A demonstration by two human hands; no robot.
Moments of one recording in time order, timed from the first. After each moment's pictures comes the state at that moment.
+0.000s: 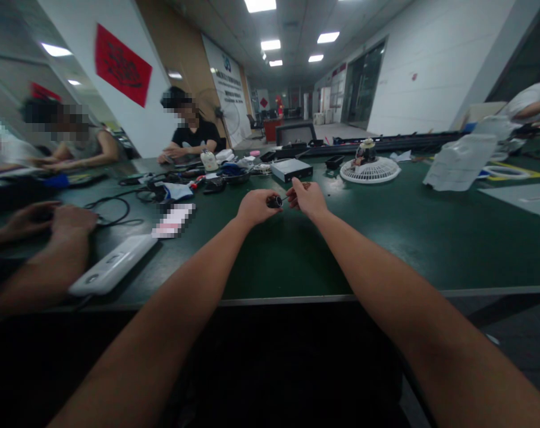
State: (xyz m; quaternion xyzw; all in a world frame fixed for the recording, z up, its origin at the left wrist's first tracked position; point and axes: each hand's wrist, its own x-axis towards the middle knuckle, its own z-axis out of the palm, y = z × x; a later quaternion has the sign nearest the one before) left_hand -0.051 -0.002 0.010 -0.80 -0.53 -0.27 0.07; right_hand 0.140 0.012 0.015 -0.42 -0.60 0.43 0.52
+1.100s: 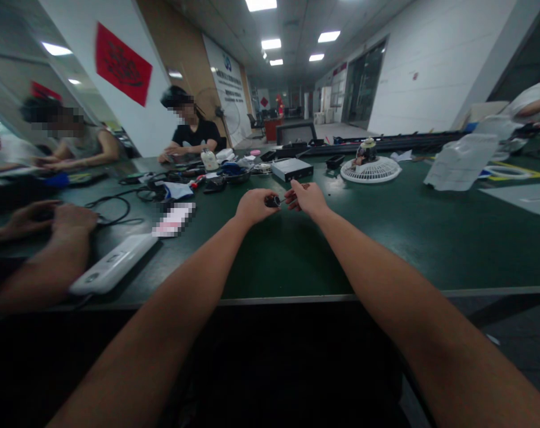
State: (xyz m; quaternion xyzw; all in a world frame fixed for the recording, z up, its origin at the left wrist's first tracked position) left_hand -0.055 0.000 0.009 -0.80 -0.53 -0.26 0.08; right_hand 0.140 0.011 0.017 -0.42 -0.60 0.47 0.49
